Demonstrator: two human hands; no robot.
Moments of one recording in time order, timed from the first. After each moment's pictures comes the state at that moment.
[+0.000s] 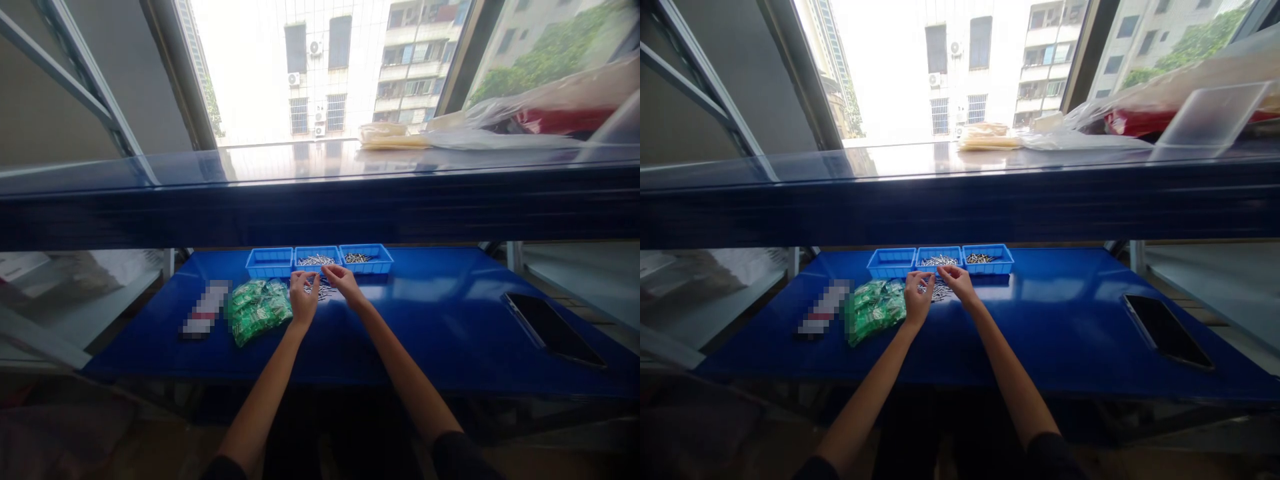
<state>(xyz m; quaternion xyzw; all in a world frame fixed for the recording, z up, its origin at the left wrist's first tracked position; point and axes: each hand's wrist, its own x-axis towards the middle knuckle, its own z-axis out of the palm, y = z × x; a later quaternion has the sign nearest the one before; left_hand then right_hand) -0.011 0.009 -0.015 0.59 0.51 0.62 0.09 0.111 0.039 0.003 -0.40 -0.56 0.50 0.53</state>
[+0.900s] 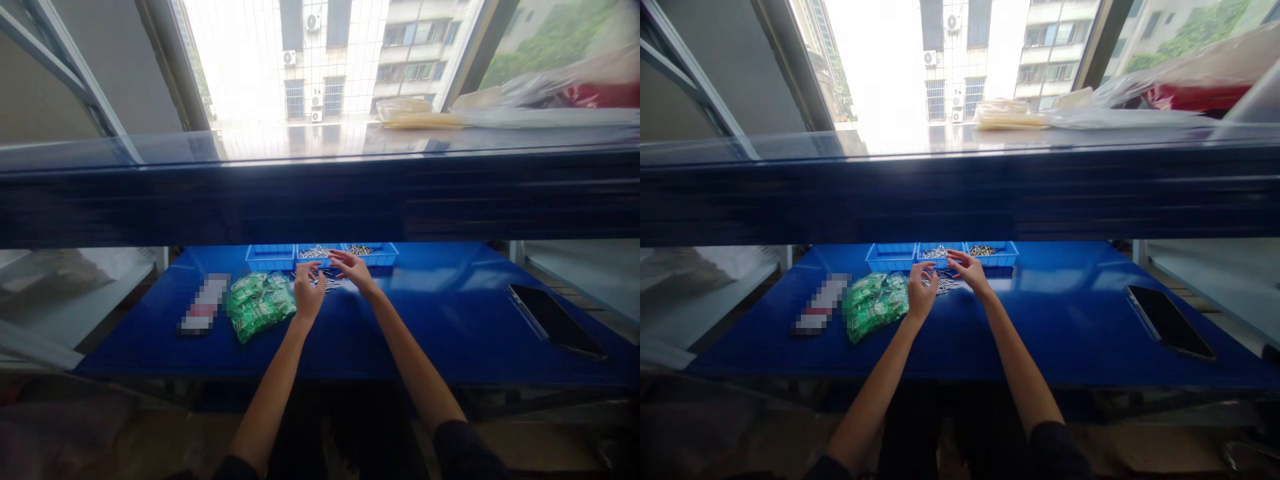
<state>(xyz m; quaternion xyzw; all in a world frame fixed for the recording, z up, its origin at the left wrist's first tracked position) -0.008 0.003 -0.006 0.62 0.50 0.59 0.11 0.132 0.052 0.001 -0.42 -0.58 0.47 0.51</state>
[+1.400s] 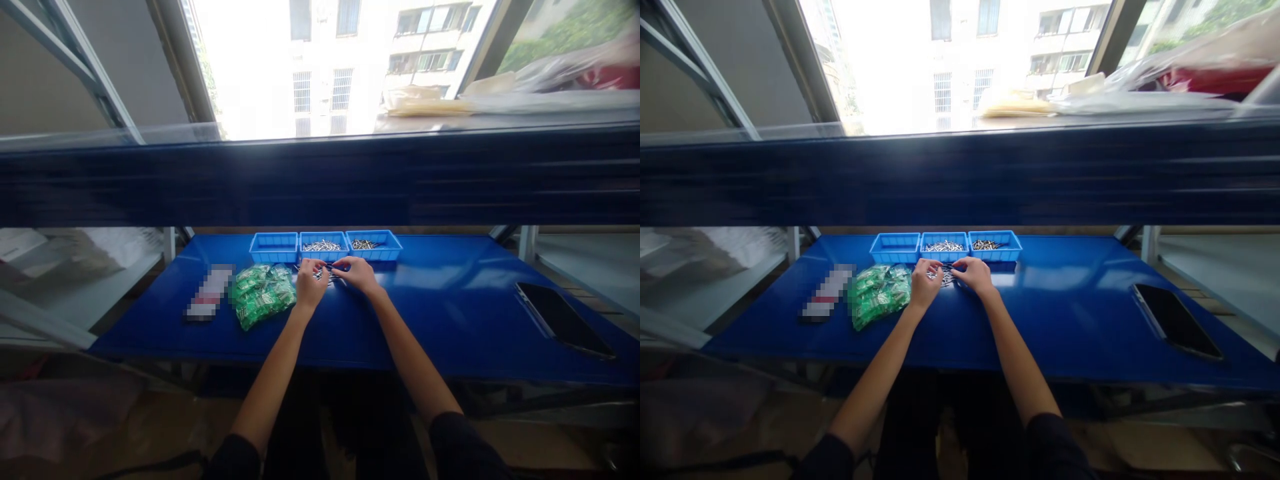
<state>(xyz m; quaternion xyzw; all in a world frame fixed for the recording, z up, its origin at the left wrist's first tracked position) -0.012 0.010 -0.017 0.65 0.52 0.55 0.11 0.141 0.049 -0.013 -0.57 -0.74 0.16 0.32</state>
